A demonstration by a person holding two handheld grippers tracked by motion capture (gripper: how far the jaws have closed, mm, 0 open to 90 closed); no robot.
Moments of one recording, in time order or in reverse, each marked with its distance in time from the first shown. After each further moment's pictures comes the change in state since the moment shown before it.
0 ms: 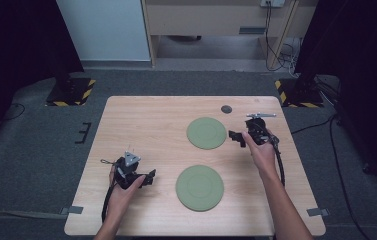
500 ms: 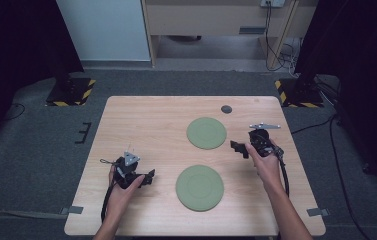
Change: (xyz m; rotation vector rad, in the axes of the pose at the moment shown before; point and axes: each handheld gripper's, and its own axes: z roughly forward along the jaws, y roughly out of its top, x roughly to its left) left arm 0.003 -0.001 0.001 0.010 0.003 0.002; right arm 0.003 -0.031 -0.018 -0.010 0.036 -0.018
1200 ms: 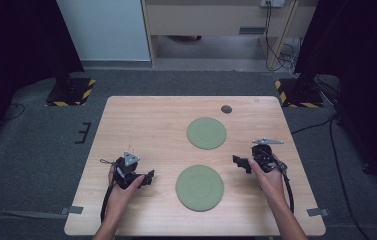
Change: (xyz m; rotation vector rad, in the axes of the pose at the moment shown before) left arm 0.001 -0.001 0.001 0.010 0.005 0.006; right arm -0.001 -0.047 -0.009 0.035 0.014 0.014
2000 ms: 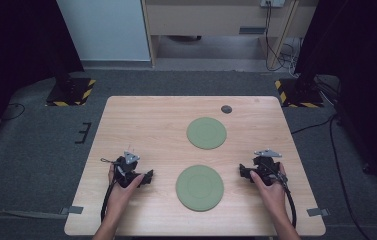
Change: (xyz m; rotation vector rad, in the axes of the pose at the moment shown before) left arm 0.006 -0.002 0.011 0.046 0.023 -0.013; right arm -0.006 -0.038 0.005 0.011 -0.252 -0.040
